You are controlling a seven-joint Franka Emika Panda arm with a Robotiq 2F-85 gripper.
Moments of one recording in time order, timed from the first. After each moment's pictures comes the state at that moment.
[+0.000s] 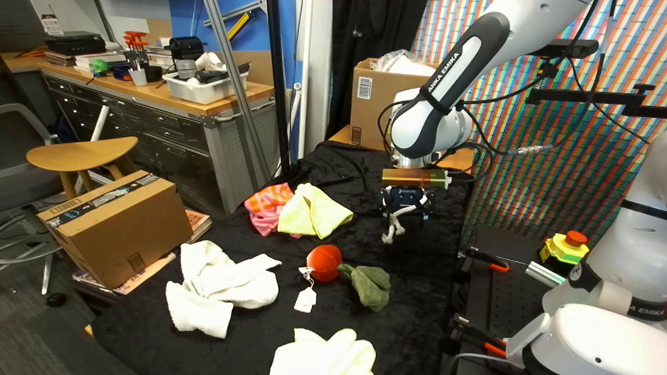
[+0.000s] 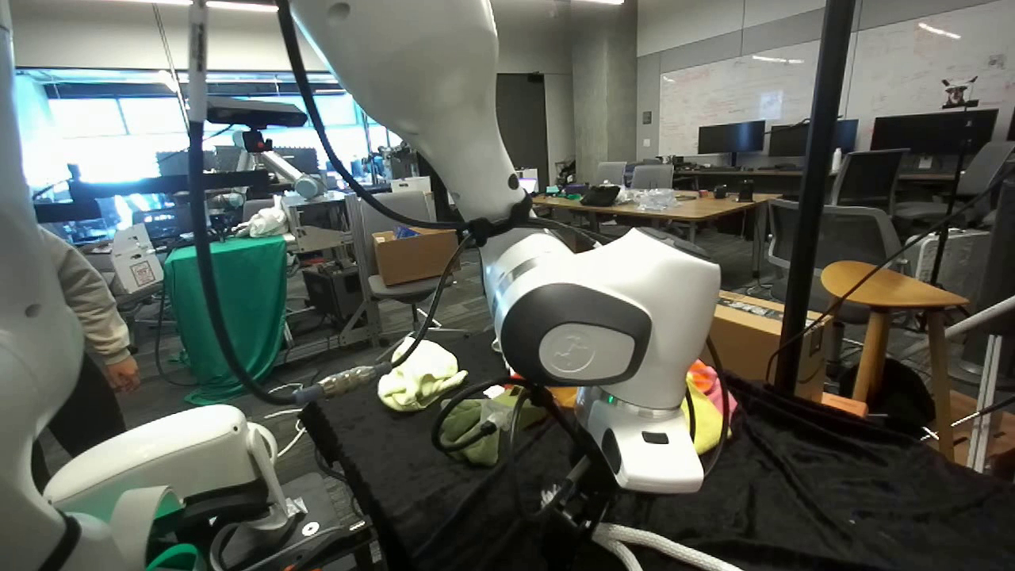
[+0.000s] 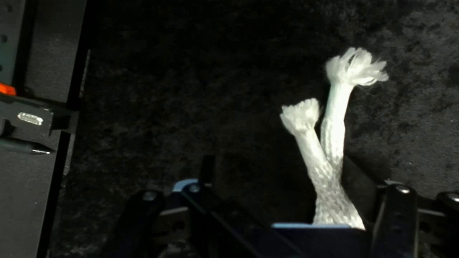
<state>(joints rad) -0.05 0.21 -0.14 -2.52 0.25 2.51 0.84</state>
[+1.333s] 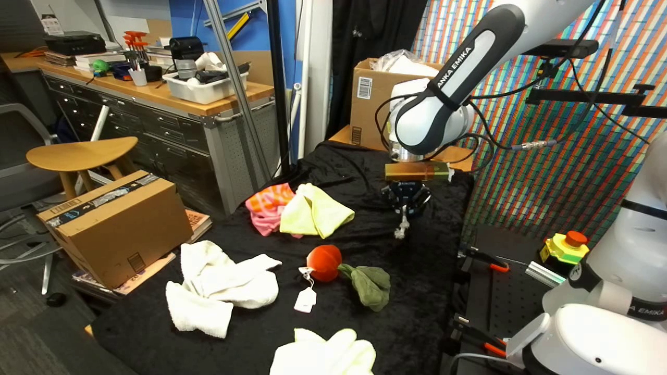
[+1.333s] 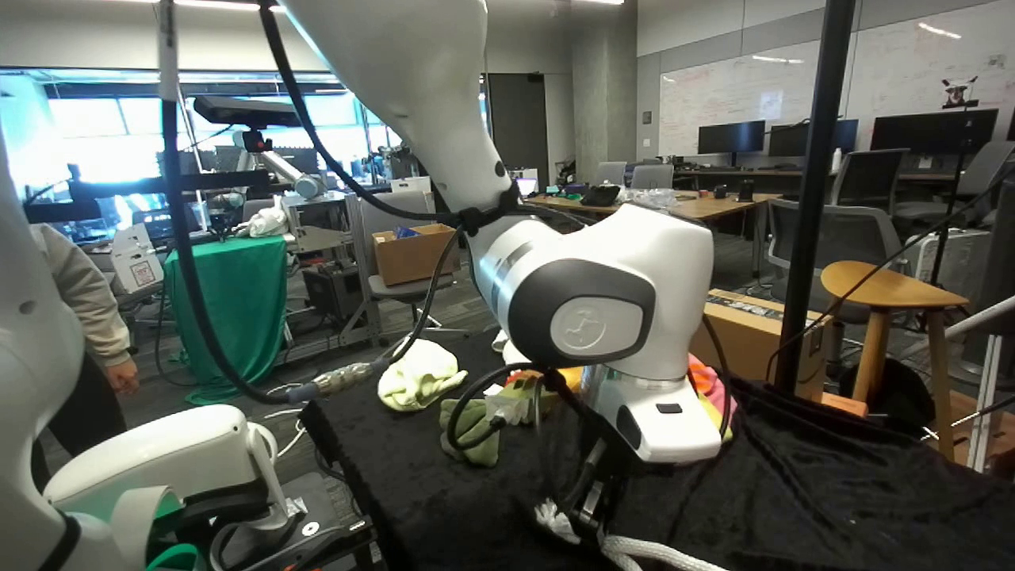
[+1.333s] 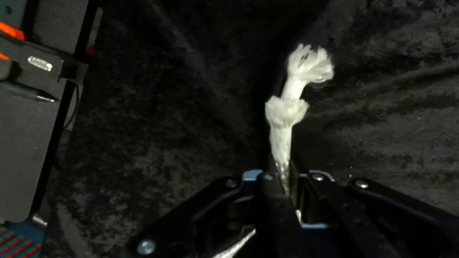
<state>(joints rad) -0.05 0.16 -0.14 -2.52 0.11 2.51 0.83</state>
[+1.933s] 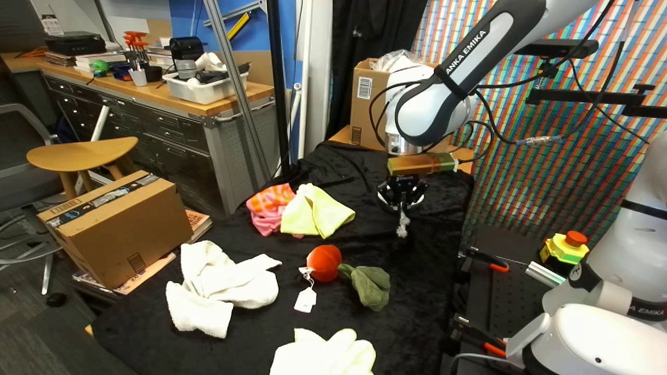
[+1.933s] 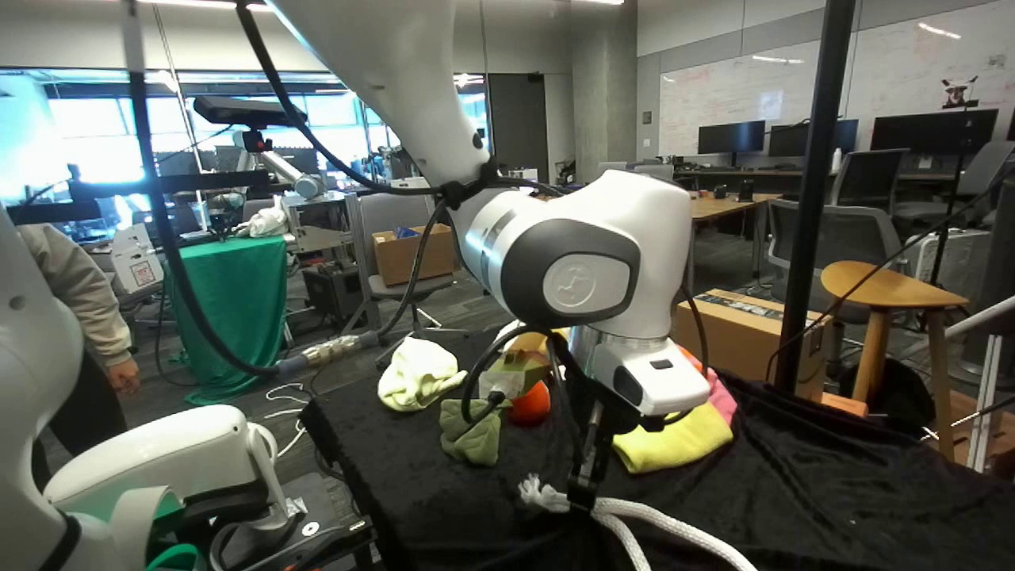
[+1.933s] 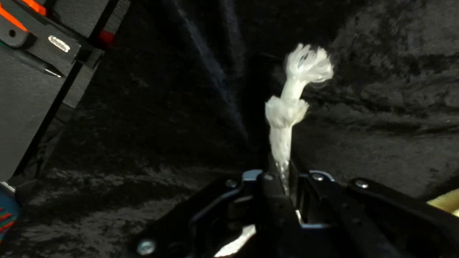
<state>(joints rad) -0.05 0.09 -0.10 -2.52 0.09 2.45 0.70</state>
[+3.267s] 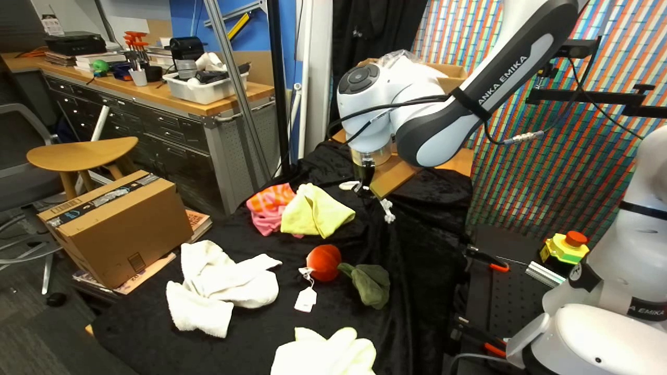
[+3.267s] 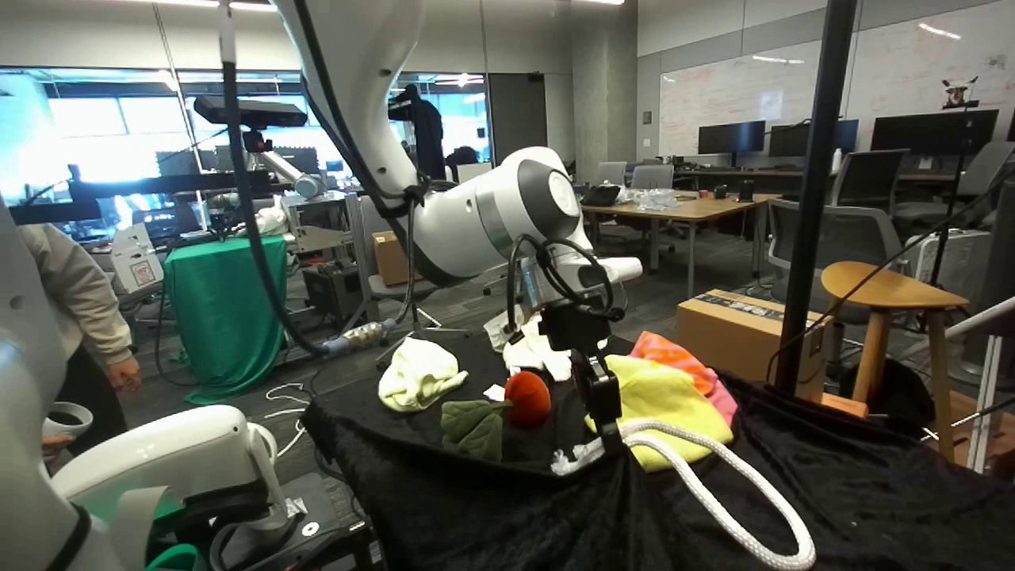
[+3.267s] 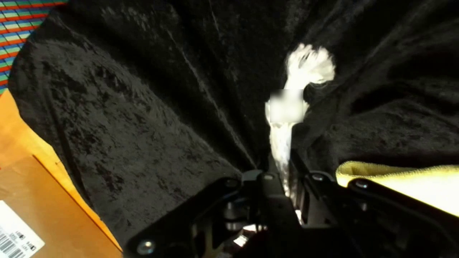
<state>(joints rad) 0.08 0.12 0.02 -2.39 -0.66 2.32 1.06</state>
